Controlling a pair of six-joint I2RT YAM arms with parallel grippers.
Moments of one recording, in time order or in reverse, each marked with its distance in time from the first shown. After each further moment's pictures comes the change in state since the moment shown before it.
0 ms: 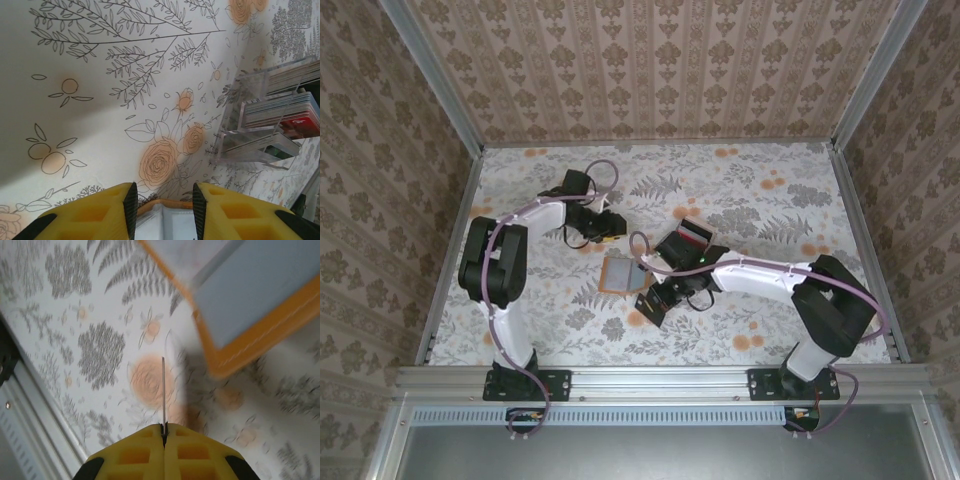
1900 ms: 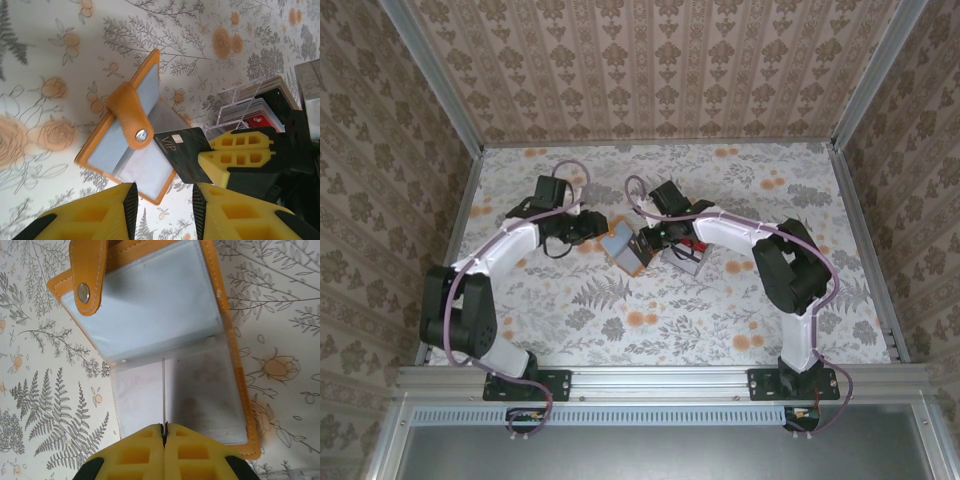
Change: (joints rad) left arm 0.024 -0.362 -0.199 0.023 -0.141 -0.146; right arm -0.192 0.327 0.417 -0.001 0.072 -0.060
